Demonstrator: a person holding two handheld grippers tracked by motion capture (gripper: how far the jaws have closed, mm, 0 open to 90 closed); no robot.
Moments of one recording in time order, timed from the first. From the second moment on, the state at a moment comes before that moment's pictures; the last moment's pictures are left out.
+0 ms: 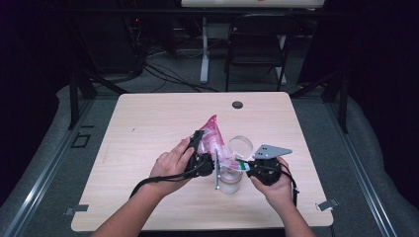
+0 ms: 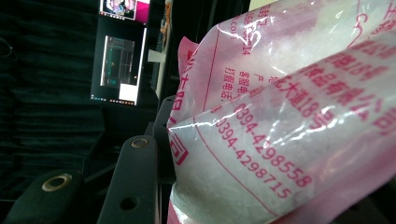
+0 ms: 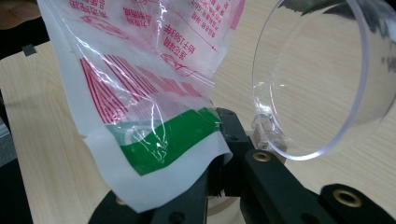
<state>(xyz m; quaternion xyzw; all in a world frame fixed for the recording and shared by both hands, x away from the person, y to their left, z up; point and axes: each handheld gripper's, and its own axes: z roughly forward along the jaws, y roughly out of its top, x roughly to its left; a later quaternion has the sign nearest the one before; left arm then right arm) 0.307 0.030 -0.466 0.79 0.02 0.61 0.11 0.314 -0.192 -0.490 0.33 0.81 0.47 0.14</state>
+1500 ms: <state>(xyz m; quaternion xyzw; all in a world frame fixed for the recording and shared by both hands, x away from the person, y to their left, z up) 0.305 0.026 -0.466 0.78 0.01 0.61 0.11 0.315 -0.193 -0.493 0.33 0.81 0.46 0.14</state>
